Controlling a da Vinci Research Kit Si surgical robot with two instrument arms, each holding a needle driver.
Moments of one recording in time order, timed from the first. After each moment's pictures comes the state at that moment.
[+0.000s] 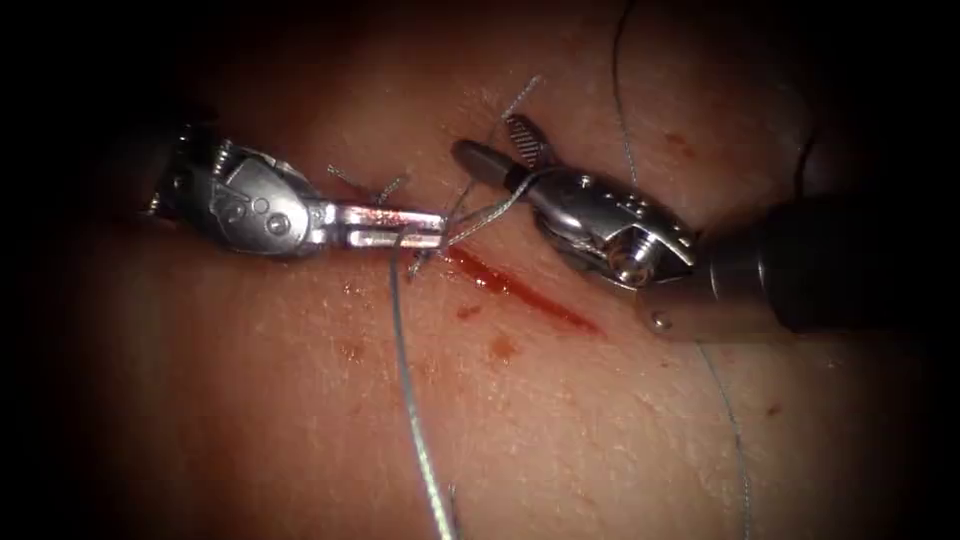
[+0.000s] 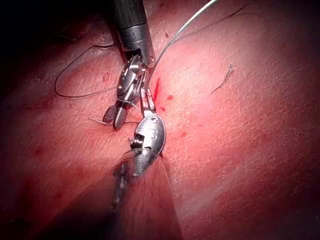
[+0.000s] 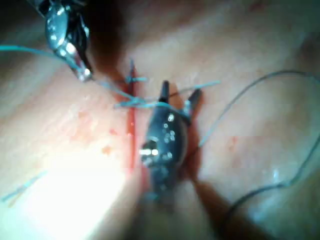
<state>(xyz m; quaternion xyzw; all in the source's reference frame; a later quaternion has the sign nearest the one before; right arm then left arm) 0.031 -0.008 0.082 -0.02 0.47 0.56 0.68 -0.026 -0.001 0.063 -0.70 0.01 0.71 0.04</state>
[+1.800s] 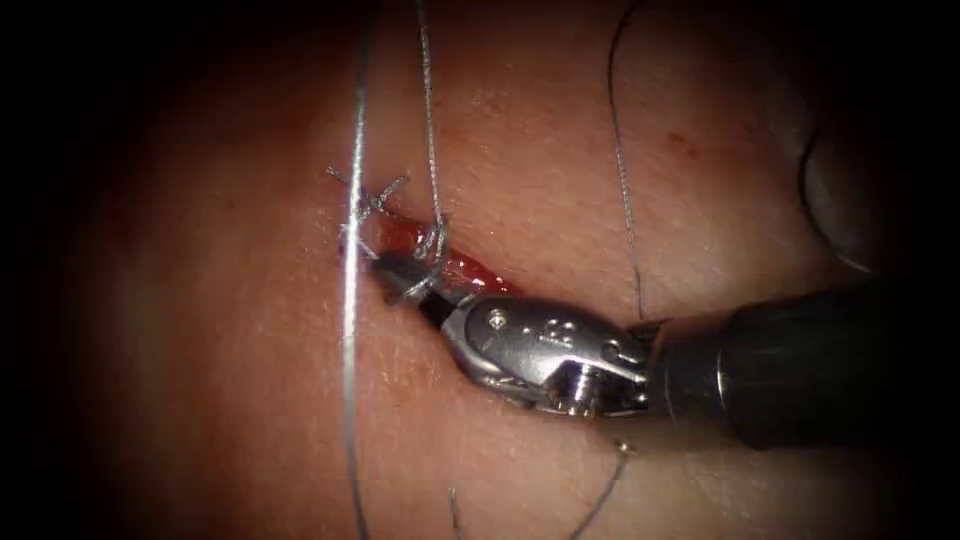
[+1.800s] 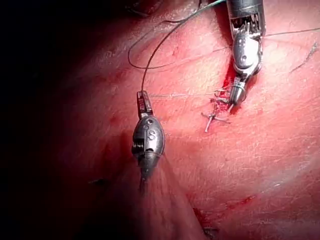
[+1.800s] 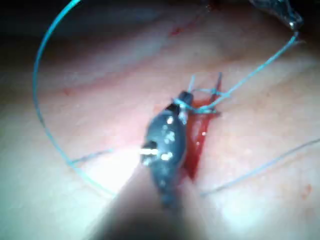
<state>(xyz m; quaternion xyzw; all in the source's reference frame) 0.037 -0.018 0.074 -0.01 0.55 0.39 0.74 -0.023 0.018 0.068 -0.66 0.04 0.74 0.11</state>
